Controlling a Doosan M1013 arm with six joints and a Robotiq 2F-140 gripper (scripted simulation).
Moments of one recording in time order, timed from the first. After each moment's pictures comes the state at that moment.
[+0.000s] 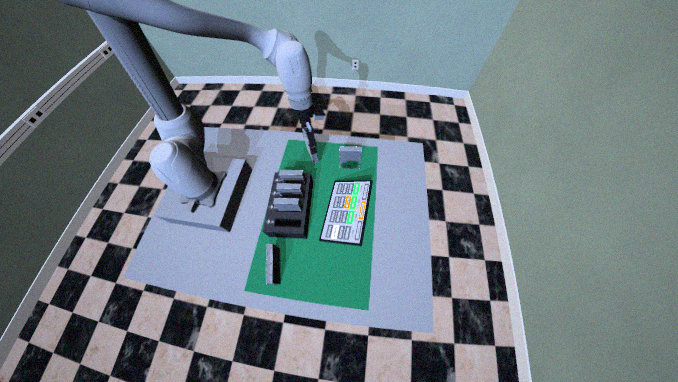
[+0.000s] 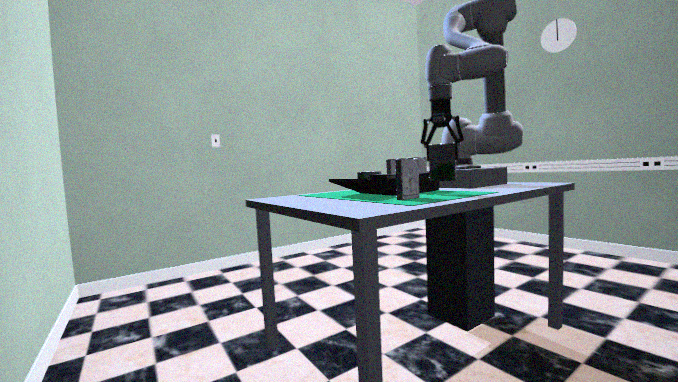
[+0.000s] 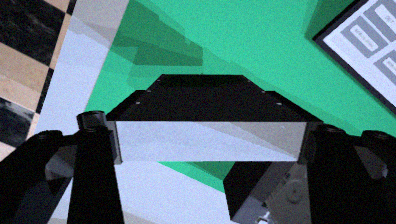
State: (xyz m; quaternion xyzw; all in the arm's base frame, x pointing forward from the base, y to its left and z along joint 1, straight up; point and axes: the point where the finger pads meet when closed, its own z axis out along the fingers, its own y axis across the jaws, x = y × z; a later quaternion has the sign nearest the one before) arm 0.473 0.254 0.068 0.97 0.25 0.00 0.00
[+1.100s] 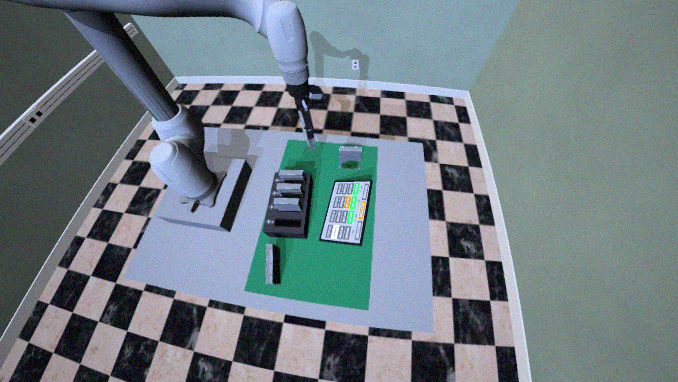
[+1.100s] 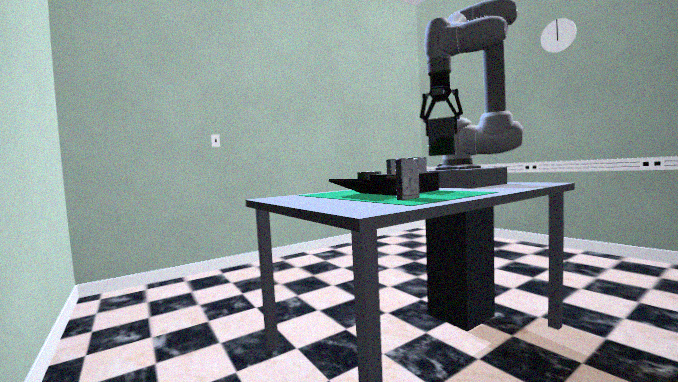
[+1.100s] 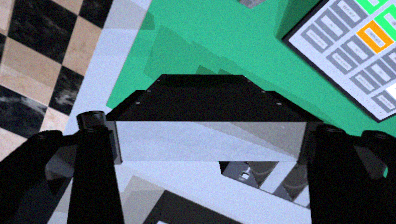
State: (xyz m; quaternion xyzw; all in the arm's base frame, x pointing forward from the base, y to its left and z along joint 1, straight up) arm 0.473 0.254 0.171 0.97 0.25 0.00 0.00
